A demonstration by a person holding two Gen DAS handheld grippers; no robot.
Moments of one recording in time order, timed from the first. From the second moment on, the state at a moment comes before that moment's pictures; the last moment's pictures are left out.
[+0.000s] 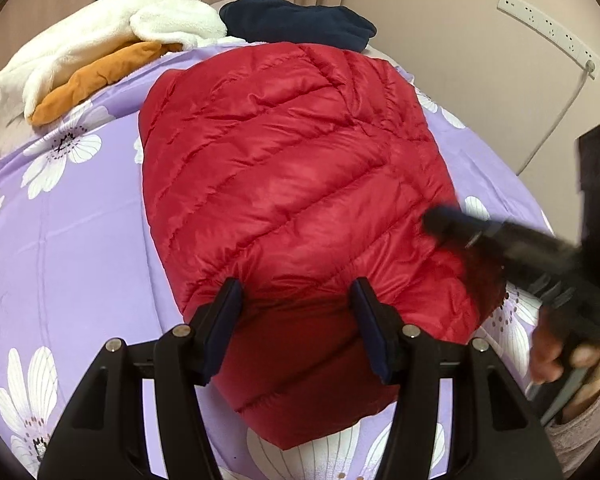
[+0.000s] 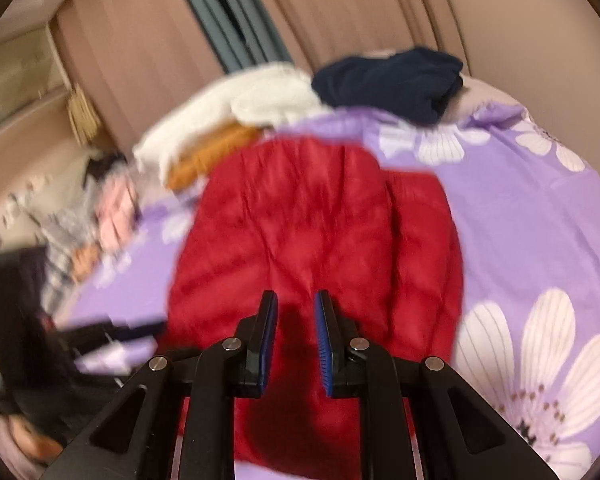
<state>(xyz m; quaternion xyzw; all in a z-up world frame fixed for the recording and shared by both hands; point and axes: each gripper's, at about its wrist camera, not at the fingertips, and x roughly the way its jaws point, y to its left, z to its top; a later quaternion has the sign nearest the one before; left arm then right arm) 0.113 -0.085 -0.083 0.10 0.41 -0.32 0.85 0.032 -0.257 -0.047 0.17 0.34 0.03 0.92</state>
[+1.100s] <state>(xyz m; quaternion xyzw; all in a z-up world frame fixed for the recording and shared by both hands) 0.238 -0.030 -0.151 -0.28 0.54 -0.36 0.71 0.082 -0.331 -0.132 0.53 0.36 0.06 0.76</state>
